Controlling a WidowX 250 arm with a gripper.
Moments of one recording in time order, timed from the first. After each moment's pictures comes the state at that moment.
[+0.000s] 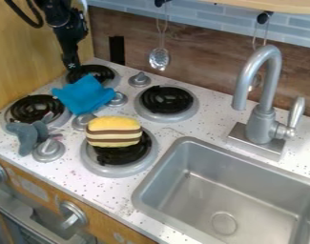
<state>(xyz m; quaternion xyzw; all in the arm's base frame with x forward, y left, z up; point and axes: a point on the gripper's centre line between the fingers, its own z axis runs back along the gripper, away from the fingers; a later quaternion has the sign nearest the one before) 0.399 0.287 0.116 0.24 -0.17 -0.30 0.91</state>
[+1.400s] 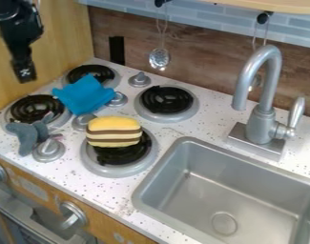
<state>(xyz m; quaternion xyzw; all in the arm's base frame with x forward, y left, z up) 0.275 0.250 0.142 0.19 -0.11 -0.22 0.95</state>
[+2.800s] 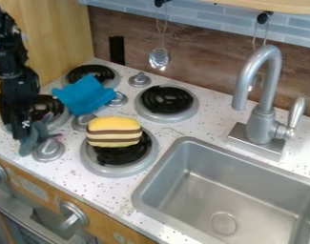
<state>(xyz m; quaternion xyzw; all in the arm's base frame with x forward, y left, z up) 0.251 0.271 0.032 0.05 0.02 -0.11 0.99</state>
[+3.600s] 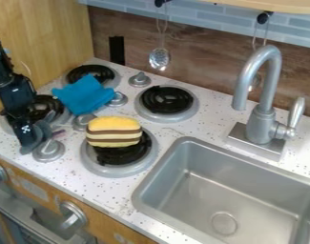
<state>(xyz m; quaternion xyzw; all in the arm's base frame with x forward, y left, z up) 0.263 0.263 0.013 -0.06 -0.07 -0.15 0.98</state>
